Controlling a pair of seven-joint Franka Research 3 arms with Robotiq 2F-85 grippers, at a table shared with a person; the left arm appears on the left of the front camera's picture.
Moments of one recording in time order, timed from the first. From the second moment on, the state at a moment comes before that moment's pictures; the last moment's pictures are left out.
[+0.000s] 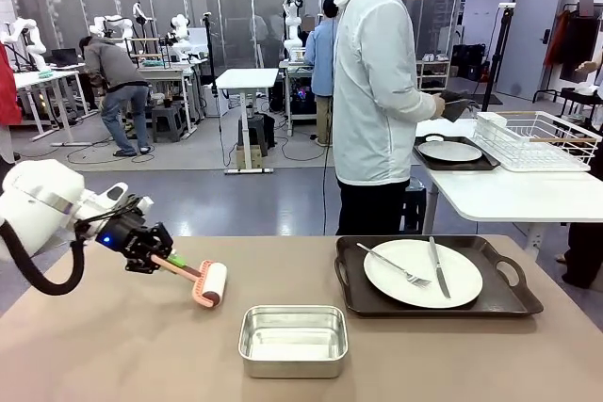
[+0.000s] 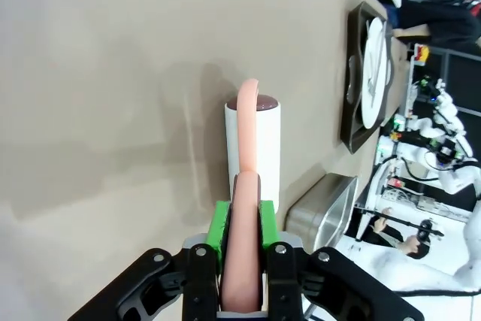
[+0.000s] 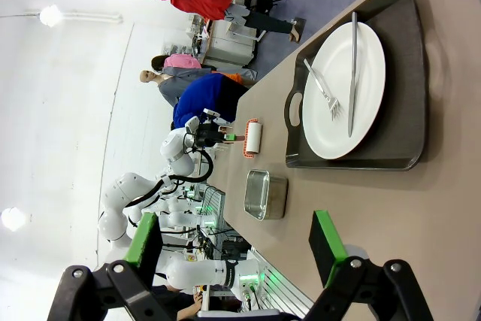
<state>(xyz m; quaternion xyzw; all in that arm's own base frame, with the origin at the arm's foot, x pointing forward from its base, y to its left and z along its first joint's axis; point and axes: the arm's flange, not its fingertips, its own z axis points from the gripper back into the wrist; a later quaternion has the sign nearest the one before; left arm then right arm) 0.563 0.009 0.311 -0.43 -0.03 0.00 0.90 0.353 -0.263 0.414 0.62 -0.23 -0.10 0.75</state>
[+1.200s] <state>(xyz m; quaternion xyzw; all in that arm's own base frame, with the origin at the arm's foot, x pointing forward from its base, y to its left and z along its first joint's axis) 0.527 0.165 0.377 -0.22 -0.10 0.11 0.96 0.353 -0.263 0.414 0.62 -0.23 -0.10 0.75</state>
